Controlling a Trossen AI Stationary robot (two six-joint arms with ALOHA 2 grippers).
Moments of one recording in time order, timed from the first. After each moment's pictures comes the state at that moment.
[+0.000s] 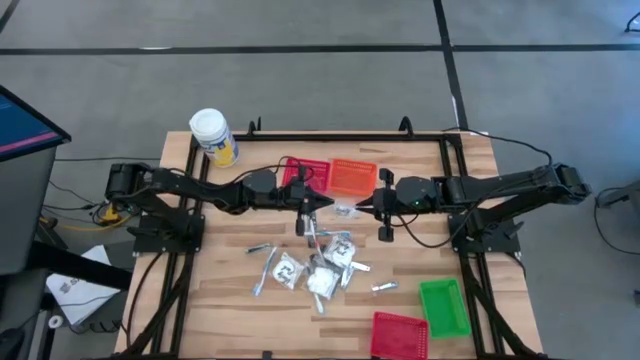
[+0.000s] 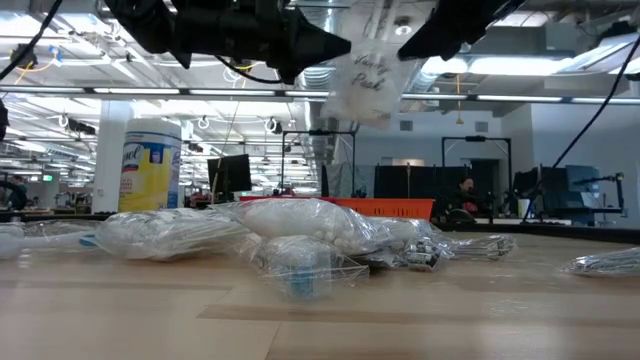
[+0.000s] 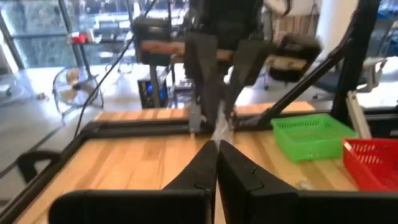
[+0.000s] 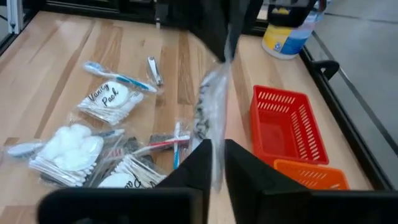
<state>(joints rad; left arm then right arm) 0.08 1.50 0.77 0.67 0.05 0.07 0.09 1.16 0.89 -0.27 0.21 -0.06</state>
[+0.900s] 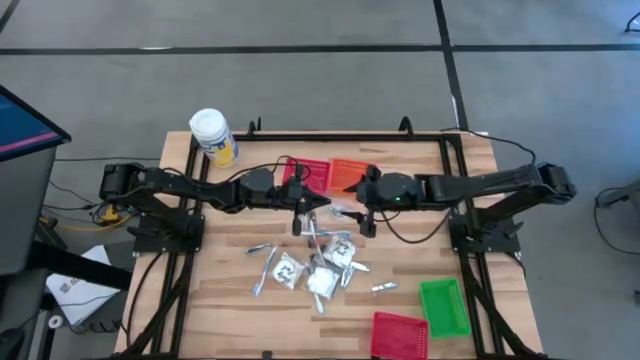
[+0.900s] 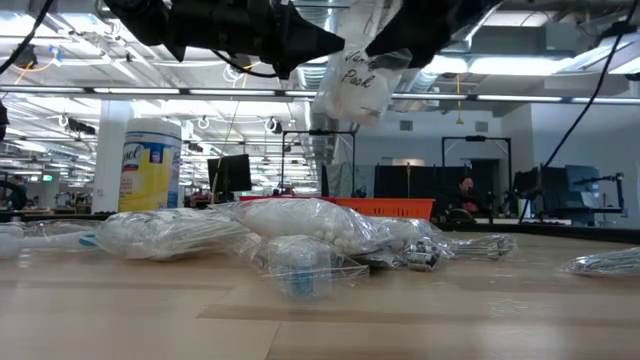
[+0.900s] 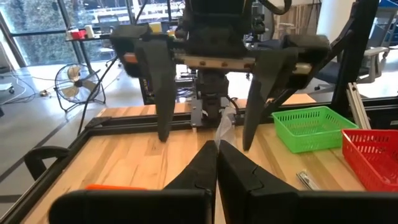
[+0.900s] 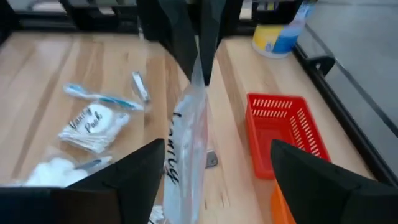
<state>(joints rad) 0.07 1.46 0.77 0.60 0.06 0.10 0.04 1.32 0.98 -0.21 0.21 0.00</state>
